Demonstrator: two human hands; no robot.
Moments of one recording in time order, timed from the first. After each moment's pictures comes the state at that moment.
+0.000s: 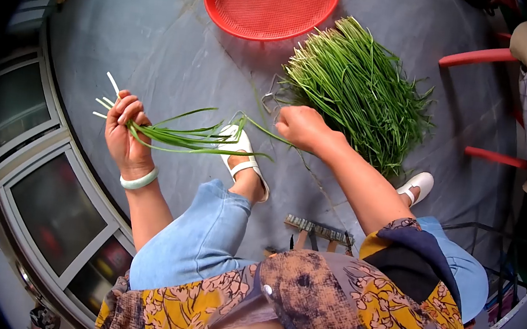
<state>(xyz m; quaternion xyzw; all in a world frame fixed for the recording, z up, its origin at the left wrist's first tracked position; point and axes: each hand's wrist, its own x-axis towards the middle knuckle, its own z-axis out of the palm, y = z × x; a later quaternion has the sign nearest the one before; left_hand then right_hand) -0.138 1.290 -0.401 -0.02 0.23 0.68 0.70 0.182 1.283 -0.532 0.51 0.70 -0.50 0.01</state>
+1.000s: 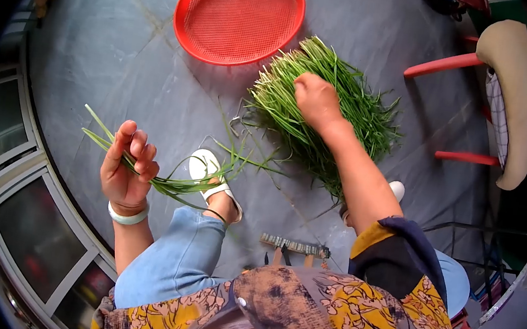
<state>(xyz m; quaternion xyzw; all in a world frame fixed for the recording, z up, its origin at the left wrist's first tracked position) -0.081 1.280 -0.385 0.13 0.23 0.52 0.81 0.262 1.355 -0.535 0.65 0.65 -0.31 -0.23</state>
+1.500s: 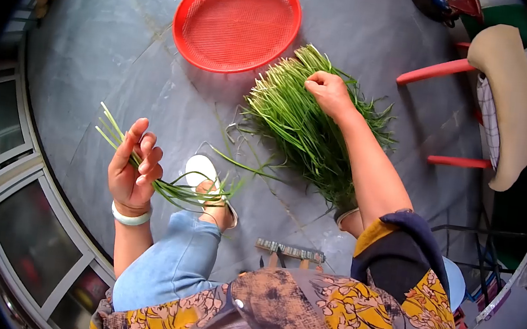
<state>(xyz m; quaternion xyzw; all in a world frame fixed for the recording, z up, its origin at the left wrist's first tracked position) -0.078 1.281 -0.399 0.08 0.21 0.53 0.82 0.311 1.390 -0.555 0.65 0.56 -0.46 -0.21</state>
